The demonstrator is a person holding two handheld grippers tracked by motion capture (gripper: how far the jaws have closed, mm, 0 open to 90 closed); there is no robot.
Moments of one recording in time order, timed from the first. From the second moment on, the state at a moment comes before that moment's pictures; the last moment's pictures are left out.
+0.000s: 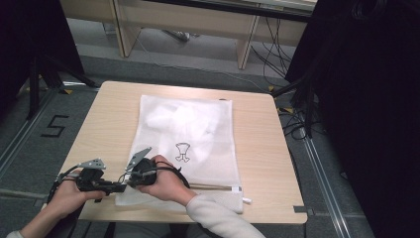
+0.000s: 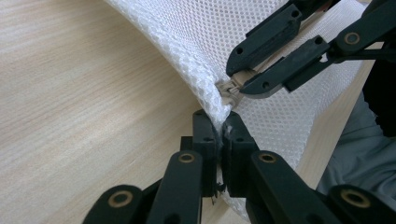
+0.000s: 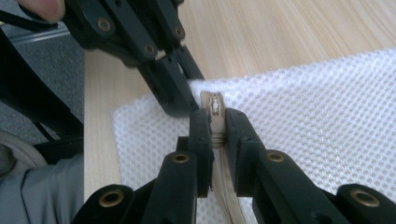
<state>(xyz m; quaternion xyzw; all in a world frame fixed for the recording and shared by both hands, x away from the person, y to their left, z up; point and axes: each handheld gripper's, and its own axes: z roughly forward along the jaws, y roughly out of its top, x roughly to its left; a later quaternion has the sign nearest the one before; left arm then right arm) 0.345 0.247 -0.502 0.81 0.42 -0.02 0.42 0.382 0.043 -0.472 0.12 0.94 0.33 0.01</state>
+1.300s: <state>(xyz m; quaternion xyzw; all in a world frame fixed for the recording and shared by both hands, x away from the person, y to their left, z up) 0.342 0.245 -0.500 0.81 0.41 0.00 0.41 0.378 0.021 -0.481 0.13 0.94 0.33 0.00</state>
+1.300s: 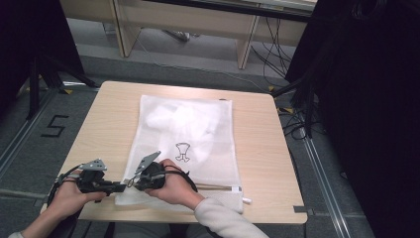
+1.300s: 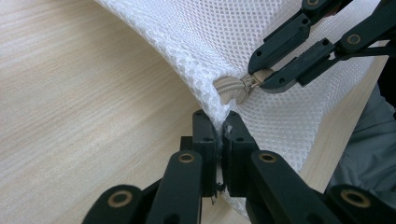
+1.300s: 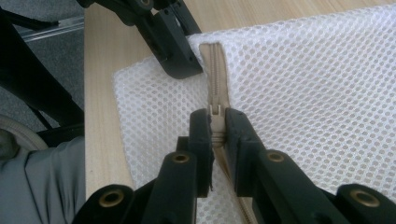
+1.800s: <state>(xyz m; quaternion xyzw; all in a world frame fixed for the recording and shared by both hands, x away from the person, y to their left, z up) 0.342 0.246 -0.501 0.81 0.41 0.00 0.42 0.379 0.011 -0.483 0.13 0.94 0.33 0.00</state>
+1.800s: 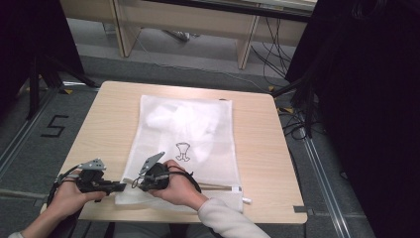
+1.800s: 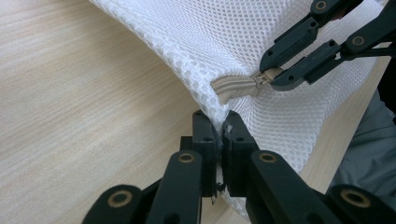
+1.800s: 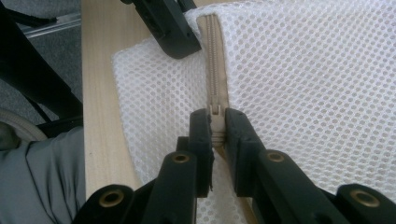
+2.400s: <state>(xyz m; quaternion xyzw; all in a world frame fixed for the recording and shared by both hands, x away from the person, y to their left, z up) 0.342 0.247 -0.501 0.81 0.42 0.01 0.41 0.378 0.004 -0.481 0.13 0.94 0.32 0.00</state>
